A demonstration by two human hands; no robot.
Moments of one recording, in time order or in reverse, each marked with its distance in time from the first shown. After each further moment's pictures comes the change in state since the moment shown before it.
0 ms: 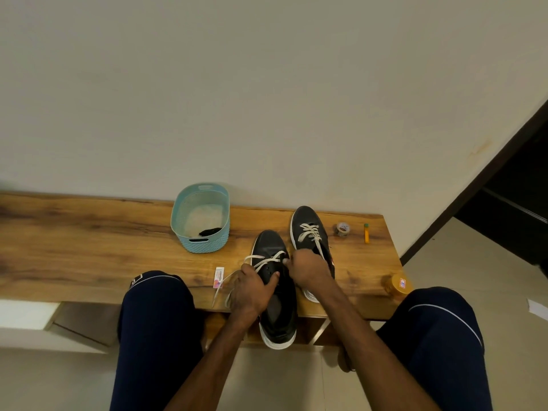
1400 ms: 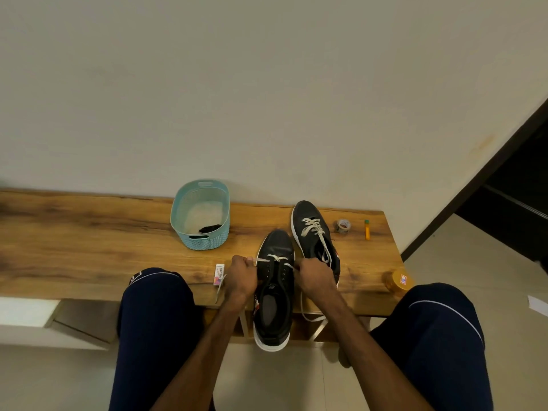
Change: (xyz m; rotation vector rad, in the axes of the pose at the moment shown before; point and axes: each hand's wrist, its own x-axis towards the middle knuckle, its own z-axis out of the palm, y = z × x) left_hand 0.020 -0.002 -0.017 -0.306 0.000 -0.142; right_hand 0.000 0.025 0.032 -0.076 0.027 -0.037
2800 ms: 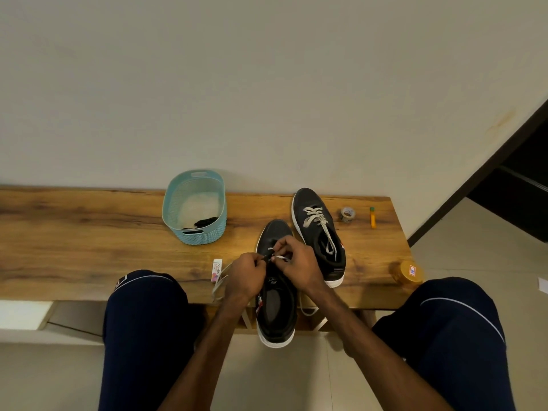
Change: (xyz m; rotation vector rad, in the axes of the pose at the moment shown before) left_hand -0.008 0.009 -0.002 0.121 -0.155 0.184; right_hand 0.021 -0.012 0.026 0.727 0.201 -0.208
